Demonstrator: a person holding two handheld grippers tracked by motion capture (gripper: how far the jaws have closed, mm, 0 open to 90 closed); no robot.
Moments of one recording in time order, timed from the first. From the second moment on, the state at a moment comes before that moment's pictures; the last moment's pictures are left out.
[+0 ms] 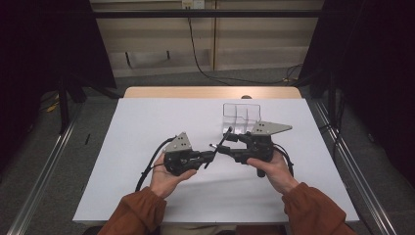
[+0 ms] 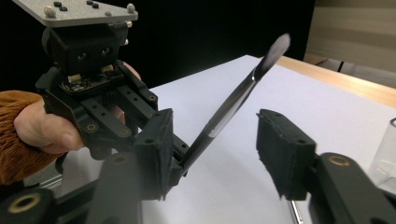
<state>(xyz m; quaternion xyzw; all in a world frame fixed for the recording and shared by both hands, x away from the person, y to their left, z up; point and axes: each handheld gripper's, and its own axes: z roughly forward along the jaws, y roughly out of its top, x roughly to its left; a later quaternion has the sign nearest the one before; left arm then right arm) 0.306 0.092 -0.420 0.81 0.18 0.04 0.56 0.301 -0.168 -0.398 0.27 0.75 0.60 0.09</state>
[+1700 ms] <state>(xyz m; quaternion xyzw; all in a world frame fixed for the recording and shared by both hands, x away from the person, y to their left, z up) 0.306 0.086 -0.431 0.81 0.18 0.03 0.56 0.295 -0.171 -0.394 0.27 0.75 0.60 0.05</state>
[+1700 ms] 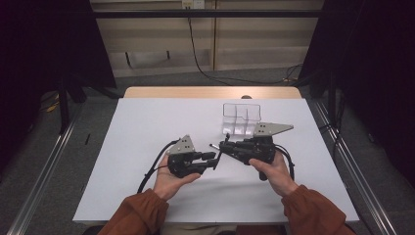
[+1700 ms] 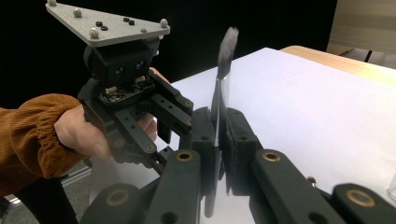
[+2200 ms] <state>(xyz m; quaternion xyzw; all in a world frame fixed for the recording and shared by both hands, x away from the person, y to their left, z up) 0.306 0.103 -0.423 0.79 0.22 0.06 0.57 0.295 -0.175 -0.392 0.27 0.75 0.60 0.06</state>
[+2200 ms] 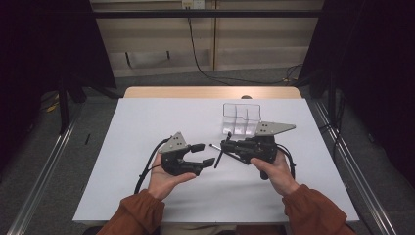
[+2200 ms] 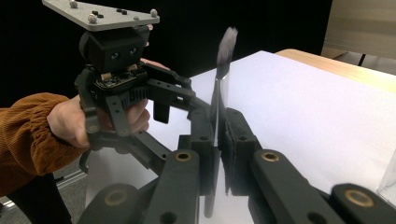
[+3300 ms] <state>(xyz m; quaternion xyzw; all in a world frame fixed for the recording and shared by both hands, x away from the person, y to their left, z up) 0.290 0.174 -0.415 0.77 0.30 0.15 0.54 0.302 -0.195 -0.388 0.29 0.74 0.60 0.09</state>
